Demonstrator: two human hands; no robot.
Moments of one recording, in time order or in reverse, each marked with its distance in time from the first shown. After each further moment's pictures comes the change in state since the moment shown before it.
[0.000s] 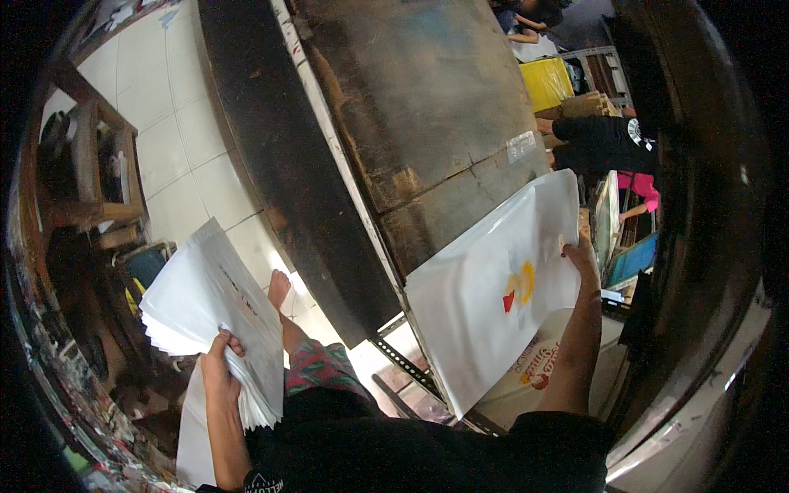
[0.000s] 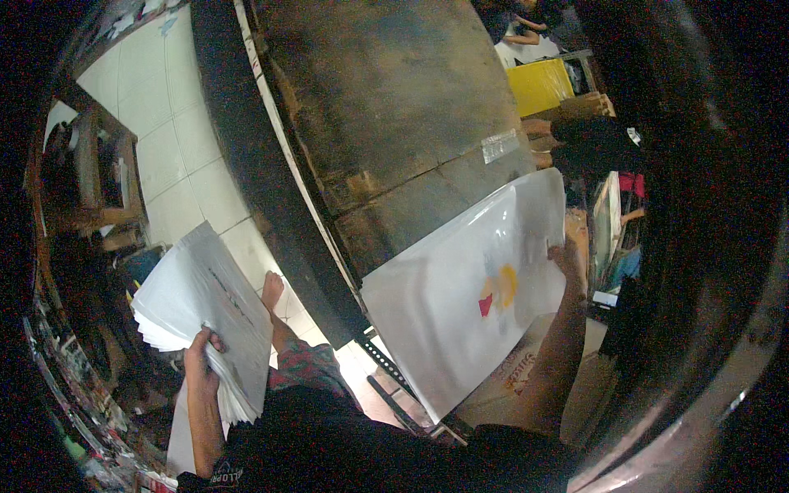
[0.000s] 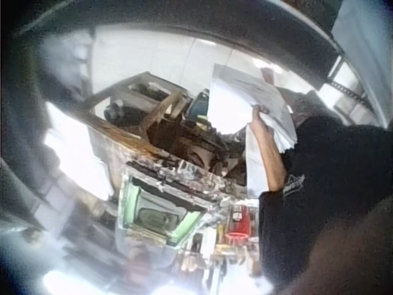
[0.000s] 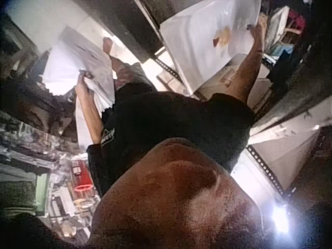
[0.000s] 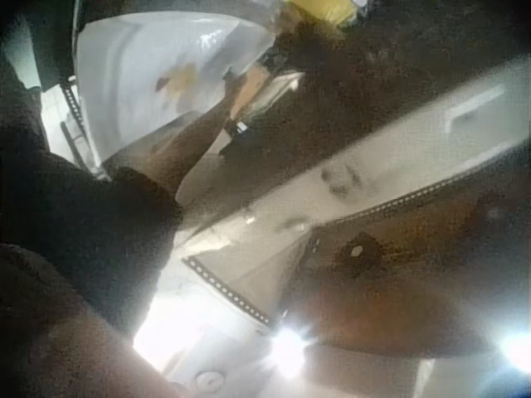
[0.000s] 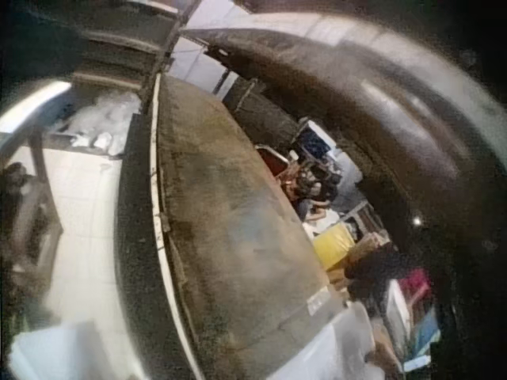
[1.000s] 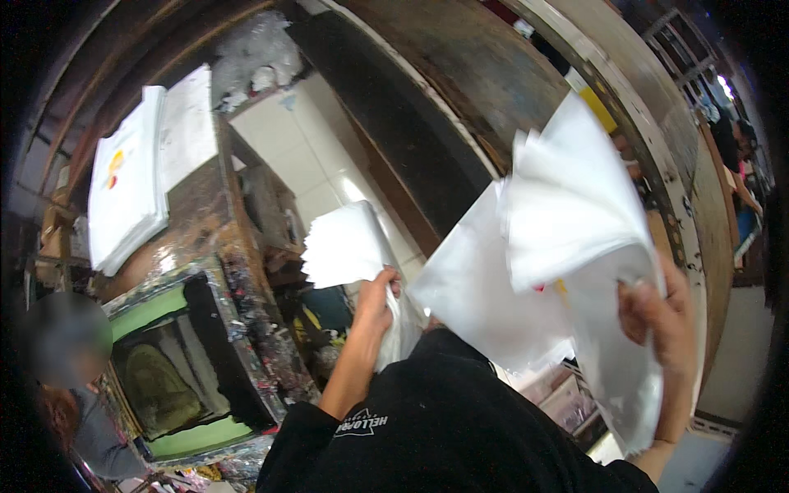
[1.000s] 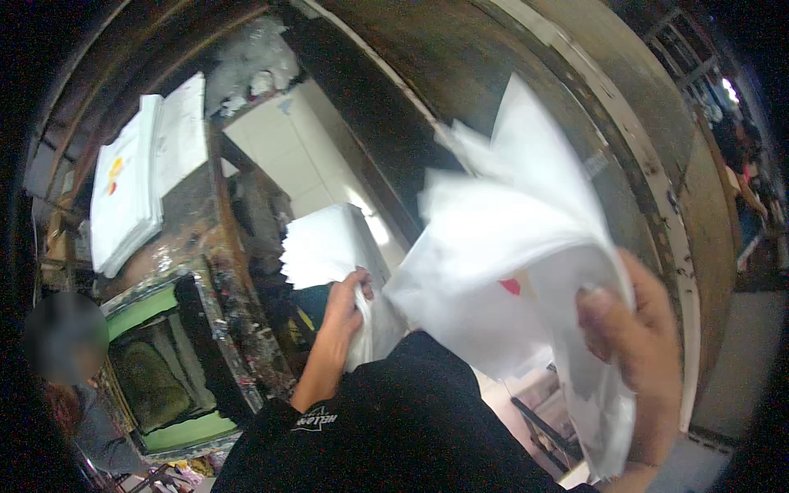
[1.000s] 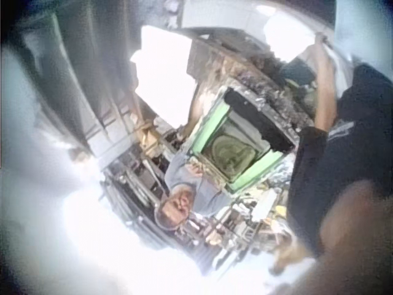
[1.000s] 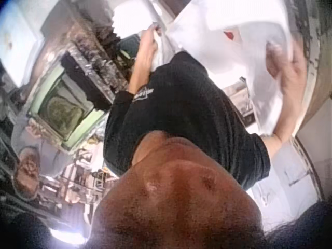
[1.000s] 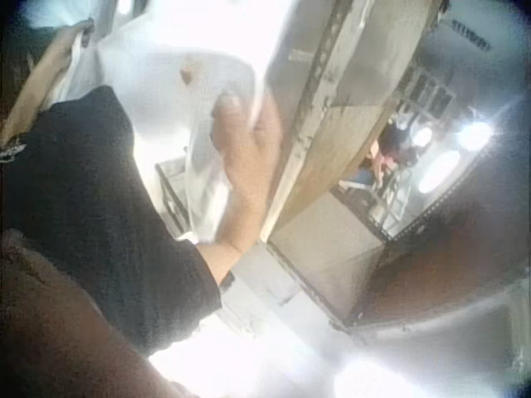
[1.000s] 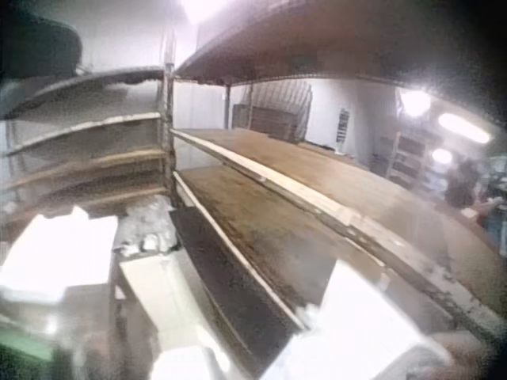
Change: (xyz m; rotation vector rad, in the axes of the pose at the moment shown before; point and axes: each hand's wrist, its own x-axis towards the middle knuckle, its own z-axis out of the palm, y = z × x) left_hand -0.036 0.111 0.026 0.092 -0.384 0.207; right_hand -0.378 -0.423 0.013 0.863 -0.200 -0.072
